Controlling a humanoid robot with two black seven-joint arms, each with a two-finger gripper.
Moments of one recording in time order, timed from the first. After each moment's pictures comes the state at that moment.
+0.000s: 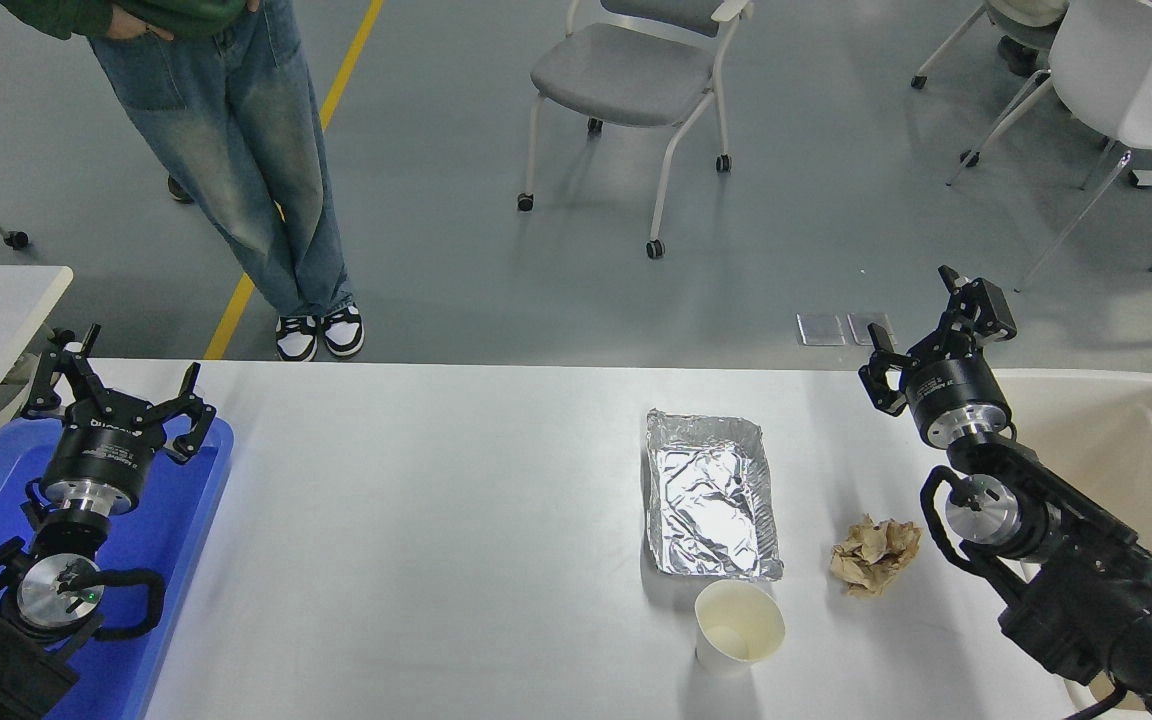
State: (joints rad) left arm -0.46 0.46 -0.83 -0.52 -0.20 -0.62 -0.53; right arm 0.63 -0.23 0.83 0.67 -0.16 0.02 0.51
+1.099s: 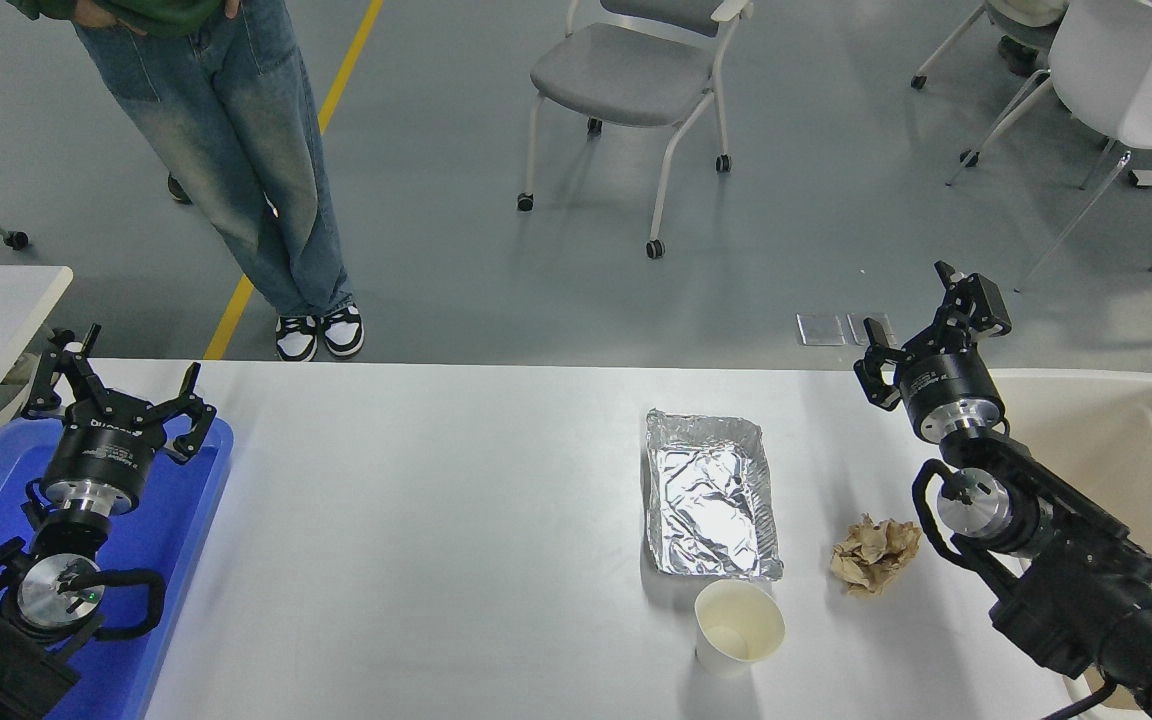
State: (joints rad) left arm -0.46 0.46 -0.83 -0.52 -0.20 -0.62 -0.53; right arm 0.63 -0.24 0.85 0.67 -0.15 0.01 0.51
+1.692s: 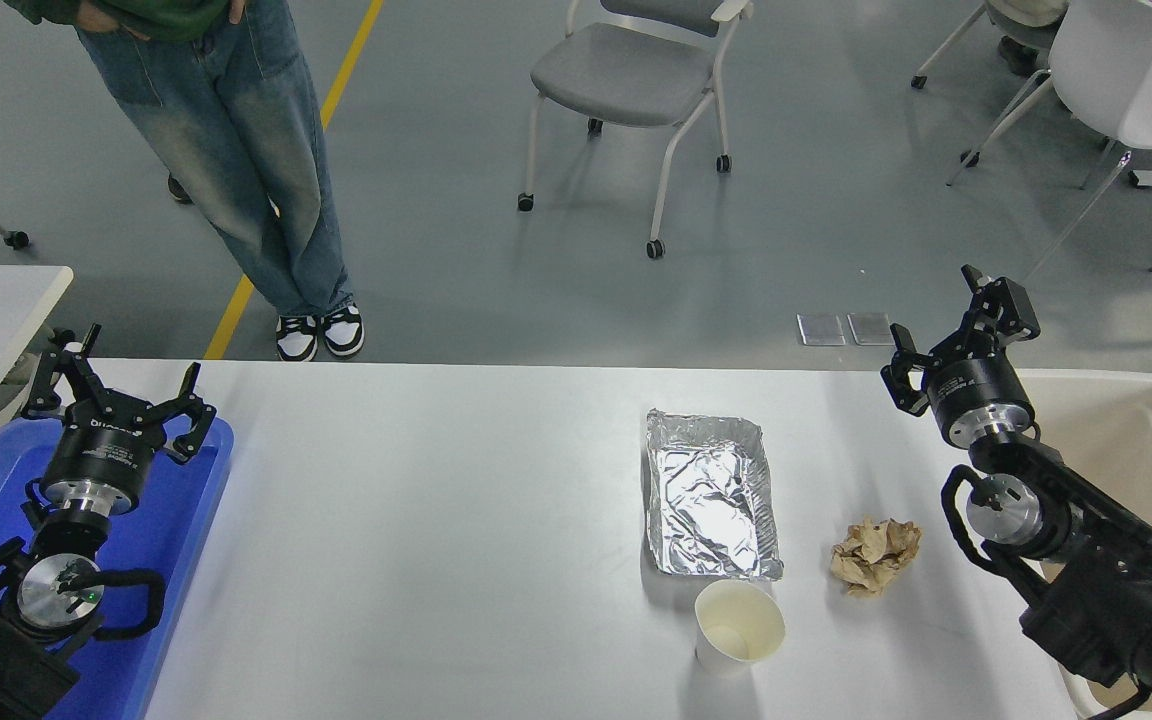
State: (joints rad) left arm -0.46 0.46 -0.83 -0.52 -0.20 -0.62 -0.53; right arm 0.62 -0.28 0.83 0.67 -0.15 0.03 0.51
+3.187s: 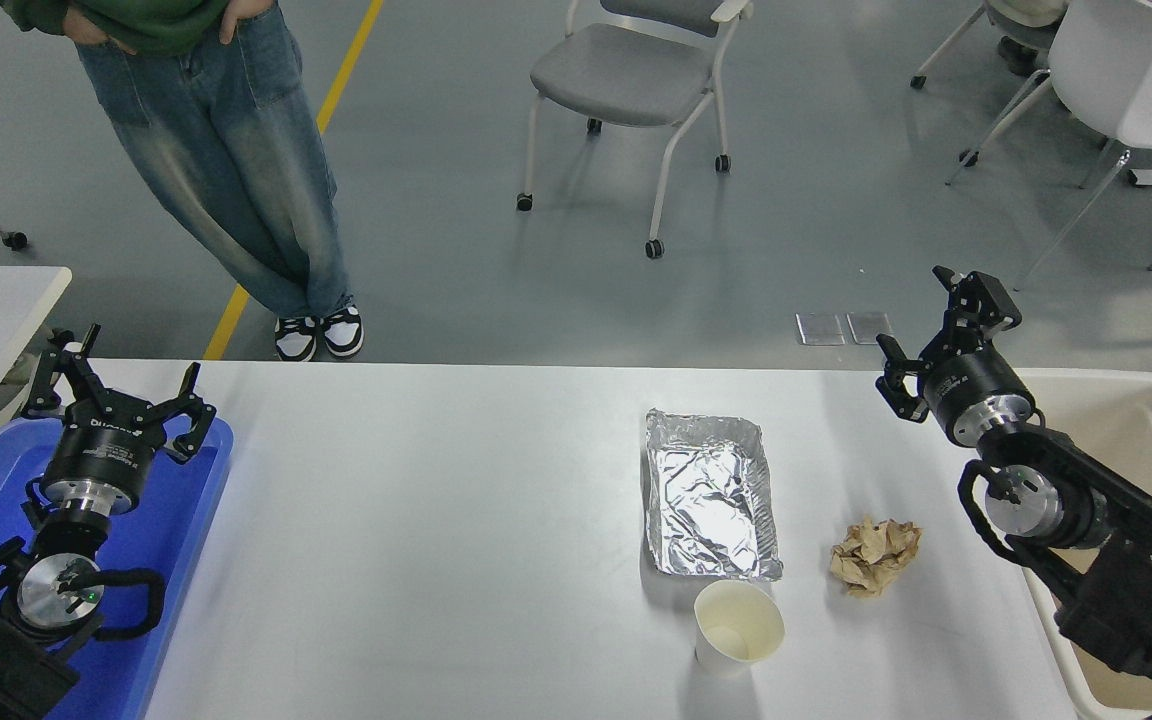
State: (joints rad) left arm -0.46 0.46 -0.83 -0.52 -0.20 -0.62 -0.53; right arm 0.63 -0.43 0.70 0.83 -0.16 -0.03 0.33
